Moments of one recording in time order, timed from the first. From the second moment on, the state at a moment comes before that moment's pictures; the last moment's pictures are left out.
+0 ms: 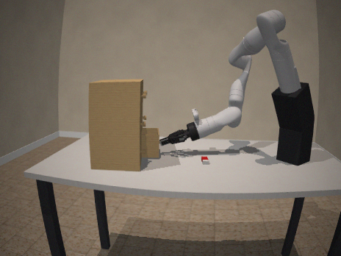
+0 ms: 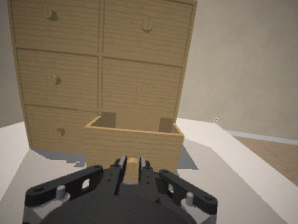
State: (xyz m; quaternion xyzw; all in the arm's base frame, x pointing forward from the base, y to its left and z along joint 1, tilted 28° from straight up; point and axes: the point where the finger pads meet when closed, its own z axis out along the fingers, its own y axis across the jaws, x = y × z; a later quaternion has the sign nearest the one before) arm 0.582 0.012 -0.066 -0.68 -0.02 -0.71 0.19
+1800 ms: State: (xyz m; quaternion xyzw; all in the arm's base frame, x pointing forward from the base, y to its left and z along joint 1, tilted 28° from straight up) arm 0.468 -0.024 -0.039 -0.68 -0.02 -0.71 0.20
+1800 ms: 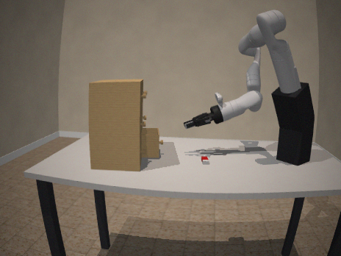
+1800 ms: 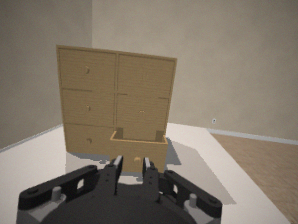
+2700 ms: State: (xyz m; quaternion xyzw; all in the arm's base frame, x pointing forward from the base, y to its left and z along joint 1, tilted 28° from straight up) arm 0.446 -0.036 -0.035 -0.75 -0.03 -0.64 0.20
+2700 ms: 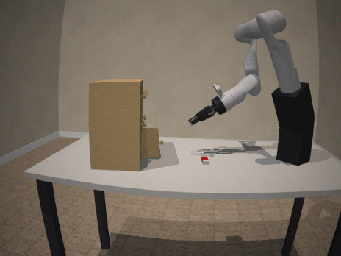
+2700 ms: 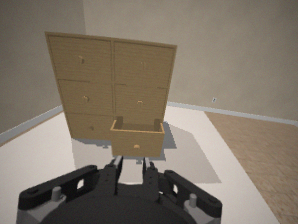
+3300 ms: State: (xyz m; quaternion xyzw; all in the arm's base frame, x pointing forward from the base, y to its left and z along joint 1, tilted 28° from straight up) arm 0.401 -0.049 -0.017 -0.87 -0.06 -0.45 0.20
